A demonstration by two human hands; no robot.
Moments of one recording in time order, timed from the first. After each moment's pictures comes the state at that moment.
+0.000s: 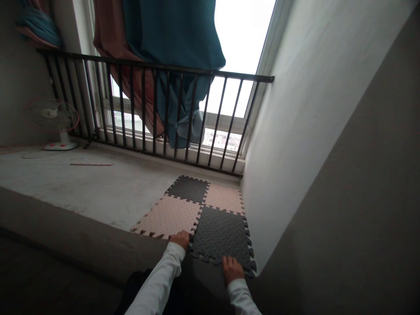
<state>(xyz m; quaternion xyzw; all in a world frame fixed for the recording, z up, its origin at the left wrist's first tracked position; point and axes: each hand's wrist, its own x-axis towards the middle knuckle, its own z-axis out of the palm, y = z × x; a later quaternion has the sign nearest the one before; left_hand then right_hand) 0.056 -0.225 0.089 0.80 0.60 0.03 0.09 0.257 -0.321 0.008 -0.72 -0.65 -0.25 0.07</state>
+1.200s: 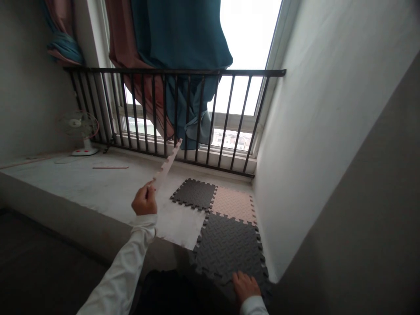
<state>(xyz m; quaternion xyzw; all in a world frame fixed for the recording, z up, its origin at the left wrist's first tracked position) -0.076 -0.196 0.230 0.48 0.61 0.63 -0.08 0.227 -0.344 0.030 -0.74 -0.67 -0.09 -0.01</state>
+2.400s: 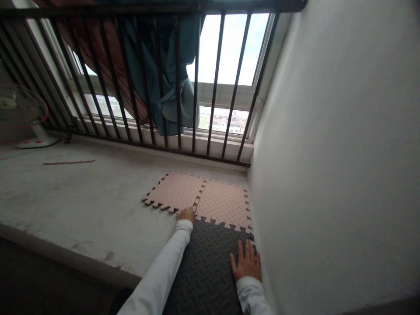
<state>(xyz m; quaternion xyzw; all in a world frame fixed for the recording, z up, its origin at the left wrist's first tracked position) 0.133 -0.058 0.051 0.73 0.68 0.01 0.11 0.319 -0.238 -0.008 -0.82 -0.56 -0.11 0.05</state>
